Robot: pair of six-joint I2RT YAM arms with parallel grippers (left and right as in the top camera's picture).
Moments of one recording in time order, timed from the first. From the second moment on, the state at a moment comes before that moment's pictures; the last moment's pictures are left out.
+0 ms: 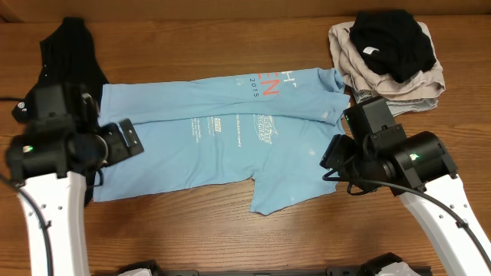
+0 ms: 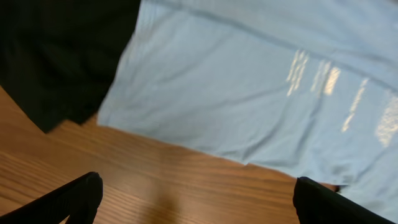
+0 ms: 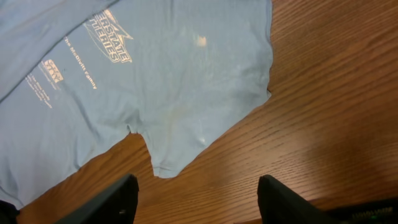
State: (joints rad) left arm 0.19 1.26 1.37 -1.31 0.00 -0.27; right arm 0.38 1.23 1.28 -1.32 -0.04 0.87
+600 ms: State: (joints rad) left arm 0.19 1.26 1.13 -1.15 0.01 -0.33; right arm 0.38 1.28 1.27 -1.27 0.00 0.85
